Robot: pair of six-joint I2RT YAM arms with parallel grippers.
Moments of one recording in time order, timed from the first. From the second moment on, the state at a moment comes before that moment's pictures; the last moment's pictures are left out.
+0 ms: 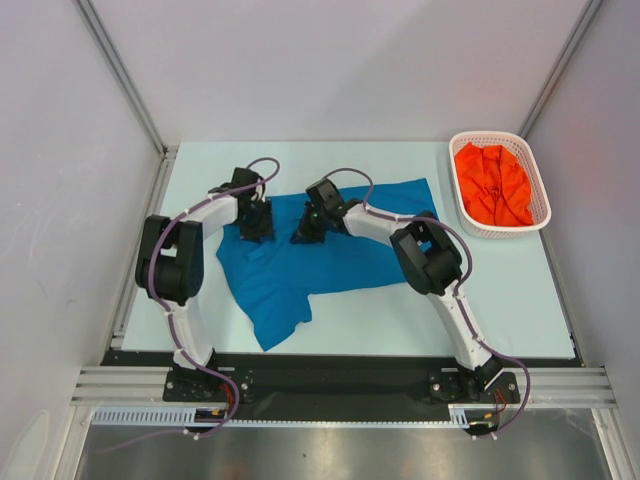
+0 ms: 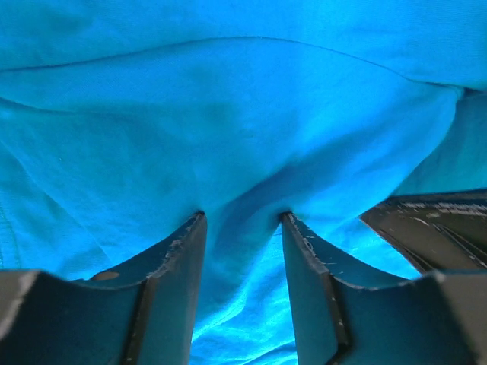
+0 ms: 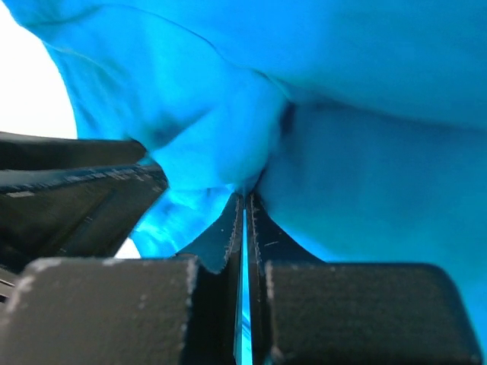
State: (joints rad) left arm -0.20 1.93 1.30 -0.52 0.08 -0.27; right arm 0.70 2.36 1.77 -0.22 -0.25 0.96
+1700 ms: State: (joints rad) left arm -0.07 1.60 0.90 -0.41 0.25 -0.40; right arm 0.55 2.09 1.58 -0.43 -0.39 0.61
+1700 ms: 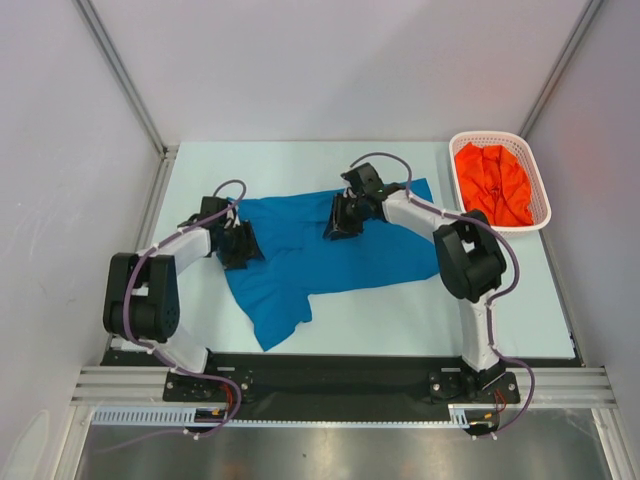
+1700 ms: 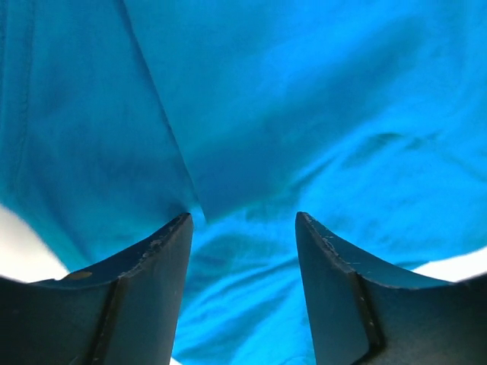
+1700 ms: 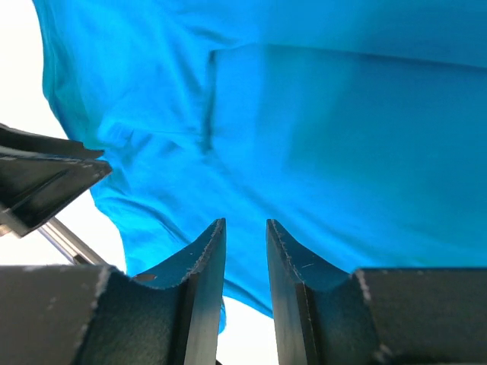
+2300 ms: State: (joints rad) left arm -0.07 1.68 0.94 -0.38 0.29 -0.43; right arm 0.50 2.05 1.52 -0.42 -0.40 0.59
